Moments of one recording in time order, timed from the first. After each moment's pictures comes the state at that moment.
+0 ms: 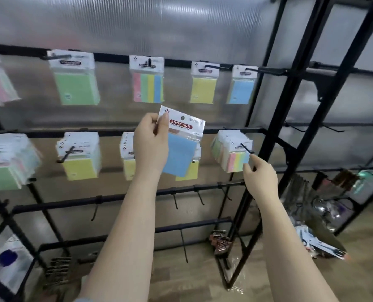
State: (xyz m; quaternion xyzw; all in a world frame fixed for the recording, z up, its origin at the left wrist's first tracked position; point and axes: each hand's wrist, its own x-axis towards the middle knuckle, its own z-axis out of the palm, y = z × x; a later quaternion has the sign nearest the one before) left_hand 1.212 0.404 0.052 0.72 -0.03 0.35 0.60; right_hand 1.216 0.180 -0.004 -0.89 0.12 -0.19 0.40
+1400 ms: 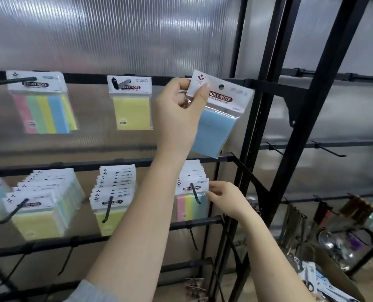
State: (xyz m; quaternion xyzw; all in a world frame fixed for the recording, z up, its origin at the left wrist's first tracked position) left_hand 1.360 0.180 0.126 0.66 -0.15 0.42 0.61; right_hand 1.395 0.039 -0.028 -0.90 -0.09 0.00 0.42
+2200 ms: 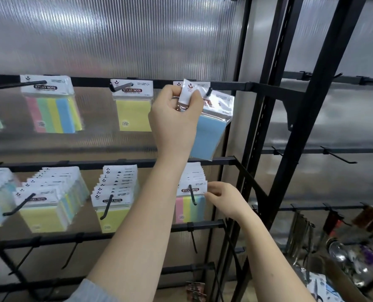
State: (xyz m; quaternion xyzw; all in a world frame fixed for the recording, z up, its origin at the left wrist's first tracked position) left_hand 1.366 0.167 0.121 0.63 -0.08 0.48 0.60; right_hand 1.403 0.032 -0.027 -0.90 -0.12 0.02 0.42
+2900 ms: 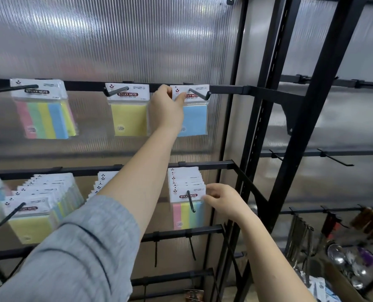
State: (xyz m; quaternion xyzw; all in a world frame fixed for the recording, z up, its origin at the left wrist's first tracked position) left_hand 1.487 0.200 0.124 0.75 0.02 0.44 0.49; right_hand 1.416 0.031 -0.025 -0.90 -0.11 0.02 0.41
